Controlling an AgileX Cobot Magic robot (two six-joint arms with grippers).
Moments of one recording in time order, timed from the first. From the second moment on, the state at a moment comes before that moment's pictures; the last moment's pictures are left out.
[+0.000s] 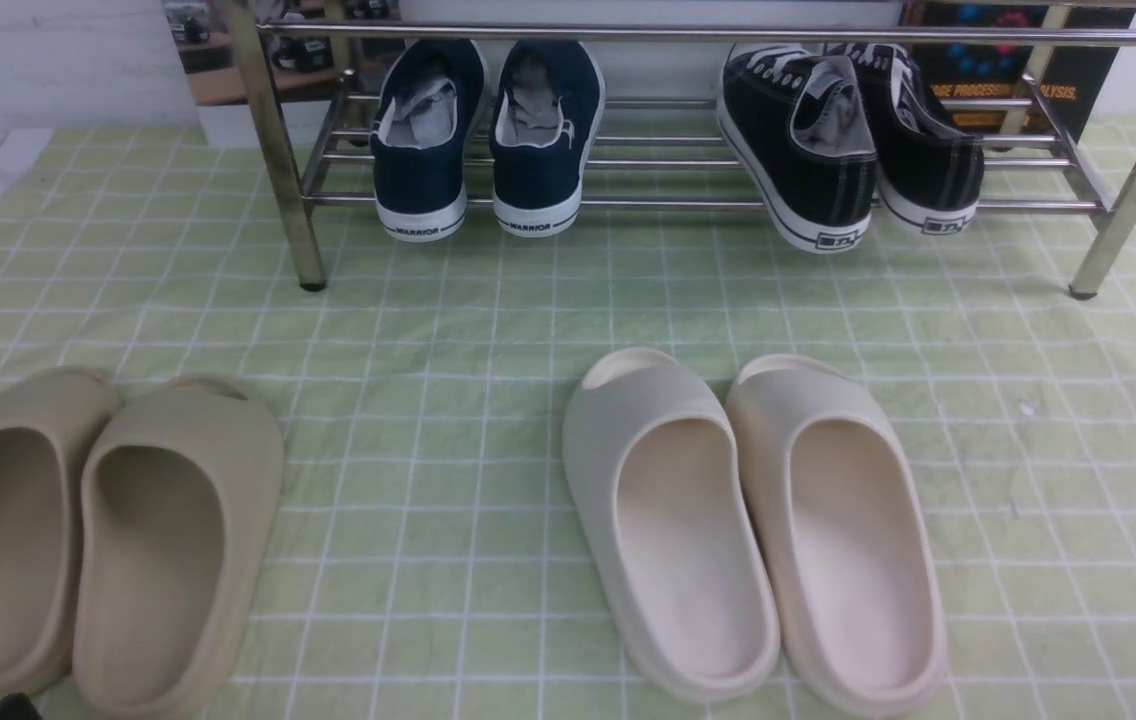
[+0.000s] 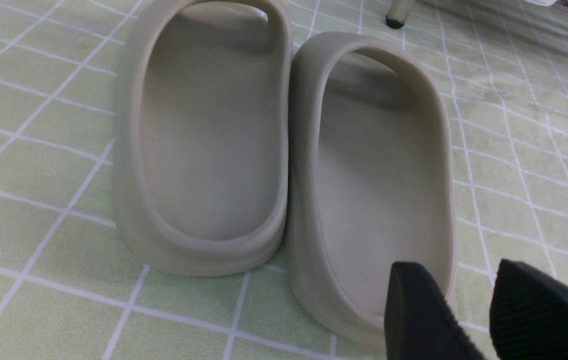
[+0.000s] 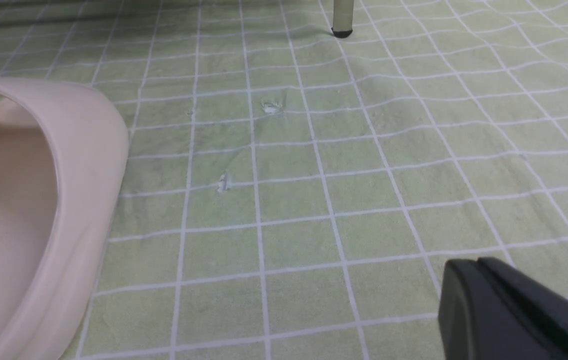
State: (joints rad) right arm -0.10 -0.01 0.02 -0.03 0.38 0.12; left arm 0.01 -0.01 0.03 0.01 0.38 -0.32
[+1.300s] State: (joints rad) right arm -0.10 -0.01 0.02 -0.03 0.38 0.12; left arm 0.01 -0.01 0.03 0.01 0.38 -0.32
